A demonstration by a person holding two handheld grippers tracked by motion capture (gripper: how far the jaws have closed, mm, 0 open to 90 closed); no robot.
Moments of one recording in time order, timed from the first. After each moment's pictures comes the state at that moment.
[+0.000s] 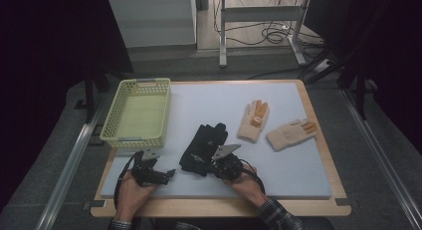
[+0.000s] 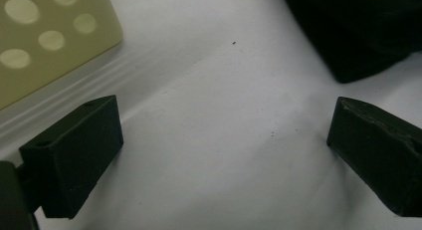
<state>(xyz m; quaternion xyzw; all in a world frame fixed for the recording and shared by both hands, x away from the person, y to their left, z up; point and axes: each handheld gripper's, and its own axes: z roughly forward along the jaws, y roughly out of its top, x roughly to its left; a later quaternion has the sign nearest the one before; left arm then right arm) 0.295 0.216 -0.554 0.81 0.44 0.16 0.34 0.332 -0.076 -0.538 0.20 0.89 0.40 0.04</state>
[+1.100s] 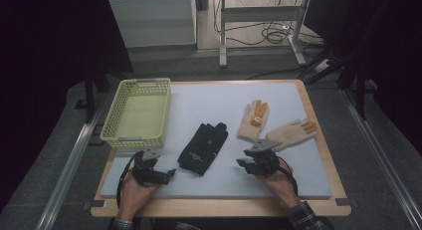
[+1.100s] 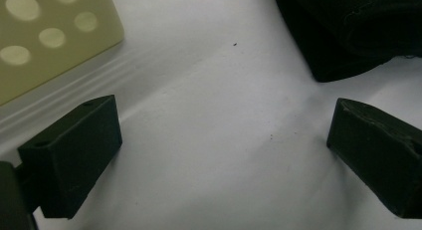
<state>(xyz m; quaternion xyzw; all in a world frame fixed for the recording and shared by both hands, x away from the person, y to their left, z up) 0.295 0.214 -0.554 0.81 0.46 0.16 0.34 0.340 -0.178 -0.518 0.28 0.87 0.39 0.15</state>
